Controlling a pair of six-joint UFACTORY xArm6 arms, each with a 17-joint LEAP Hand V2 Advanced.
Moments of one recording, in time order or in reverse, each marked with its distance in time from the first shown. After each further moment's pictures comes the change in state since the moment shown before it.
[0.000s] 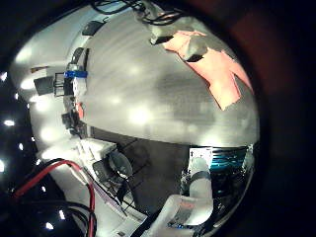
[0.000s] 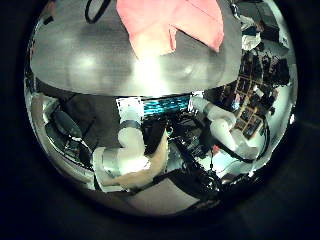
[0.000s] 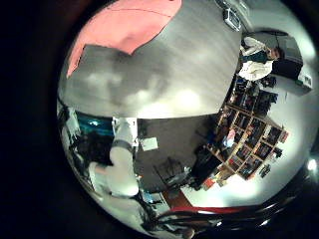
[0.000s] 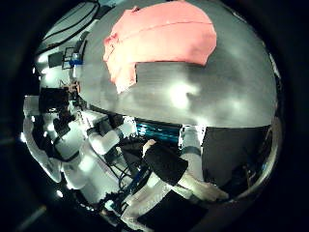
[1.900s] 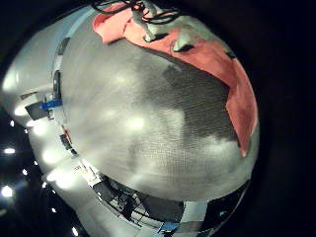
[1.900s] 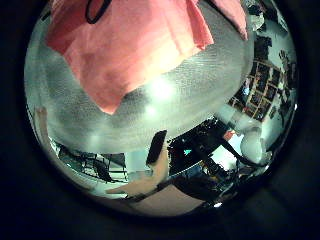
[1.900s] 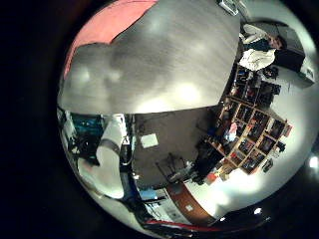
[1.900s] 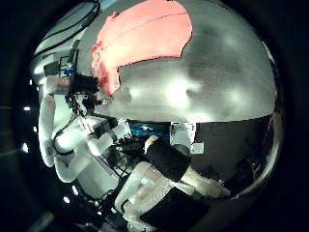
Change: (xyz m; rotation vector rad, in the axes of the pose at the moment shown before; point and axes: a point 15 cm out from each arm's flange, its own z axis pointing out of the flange) left arm 0.103 -0.127 0.155 -0.019 -0.070 0.244; right arm 0.063 0.019 0.037 -0.065 -0.007 0.095
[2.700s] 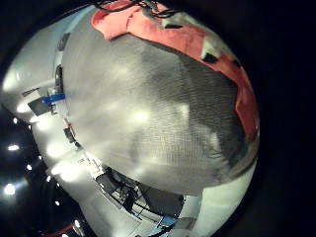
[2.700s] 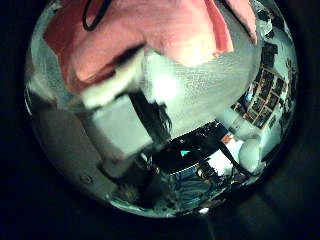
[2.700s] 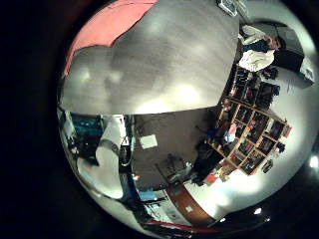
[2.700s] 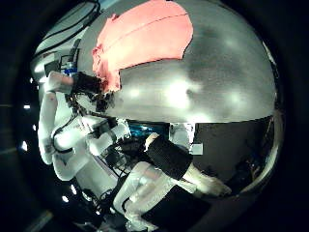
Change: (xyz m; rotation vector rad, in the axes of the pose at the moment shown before) left arm -0.004 0.012 -0.001 -0.064 -0.057 -0.049; right arm -0.001 0.002 -0.003 0.010 0.003 -0.006
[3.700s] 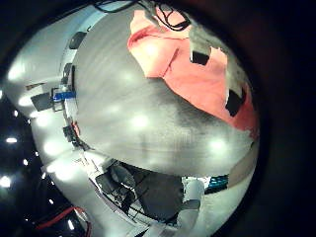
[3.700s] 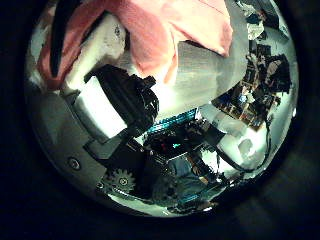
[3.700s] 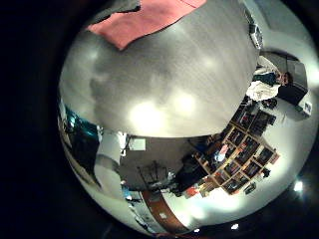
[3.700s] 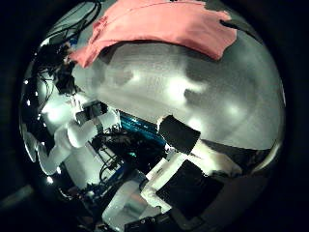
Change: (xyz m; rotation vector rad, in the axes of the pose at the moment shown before) left arm -0.038 0.029 -0.114 0.092 0.077 -0.030; right arm -0.091 -0.058 0.082 -0.036 0.071 -0.261
